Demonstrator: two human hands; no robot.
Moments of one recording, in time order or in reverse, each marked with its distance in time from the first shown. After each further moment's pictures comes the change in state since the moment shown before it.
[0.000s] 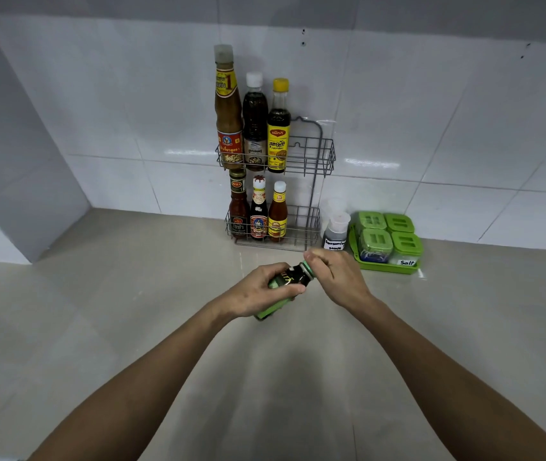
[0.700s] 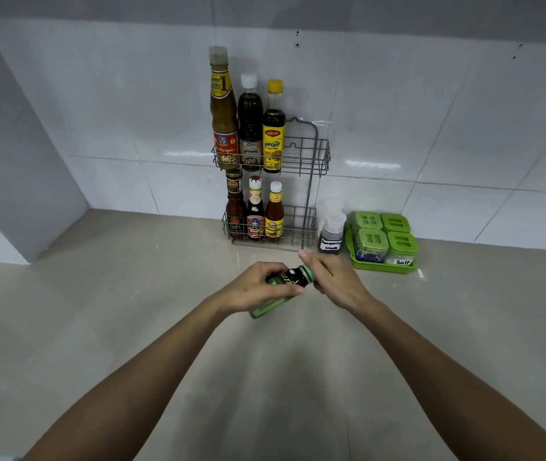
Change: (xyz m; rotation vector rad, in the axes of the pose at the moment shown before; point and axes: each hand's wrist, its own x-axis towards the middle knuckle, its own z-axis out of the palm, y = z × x) left_hand 0.007 -0.001 0.002 0.069 0.046 -0.055; right_hand -0.005 0.008 -0.003 0.090 -0.130 0.155
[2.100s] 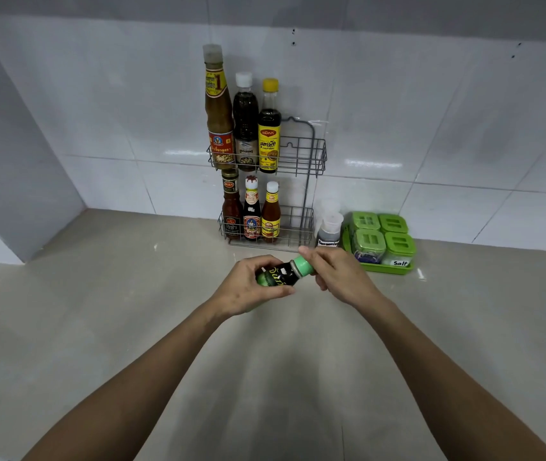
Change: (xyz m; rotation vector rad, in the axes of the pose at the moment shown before) left_hand 0.000 -0.005 0.004 -0.015 0.241 0.100; right_hand -0.004 -0.015 -0.025 0.069 -0.049 0.067
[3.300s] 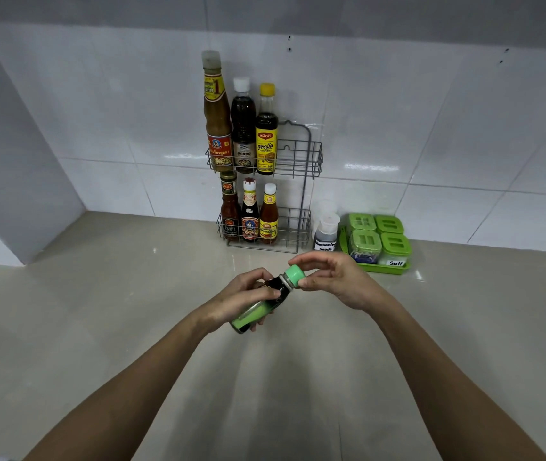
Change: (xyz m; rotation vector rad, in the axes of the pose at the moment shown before) left_hand -0.018 -0.006 -0.006 -0.263 -0.263 -0.225; right_hand -0.008 0.013 -0.006 0.533 -0.277 -0.021
